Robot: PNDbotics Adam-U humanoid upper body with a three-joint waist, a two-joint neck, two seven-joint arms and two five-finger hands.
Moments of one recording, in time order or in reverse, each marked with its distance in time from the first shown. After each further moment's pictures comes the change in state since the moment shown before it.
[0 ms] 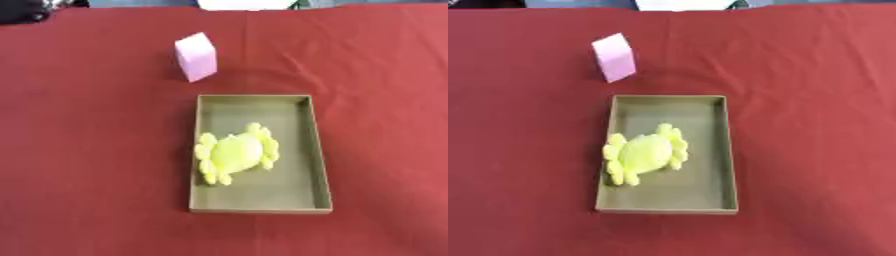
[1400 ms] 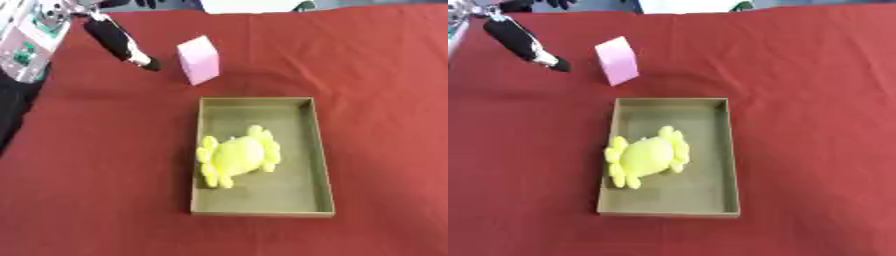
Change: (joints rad) left arm -0.241 -0.233 -0.082 0.458 -0.078 -0.102 -0.296; right arm 0.015 0.012 -0.024 0.000 -0.005 0.048 -0.051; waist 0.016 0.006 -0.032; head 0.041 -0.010
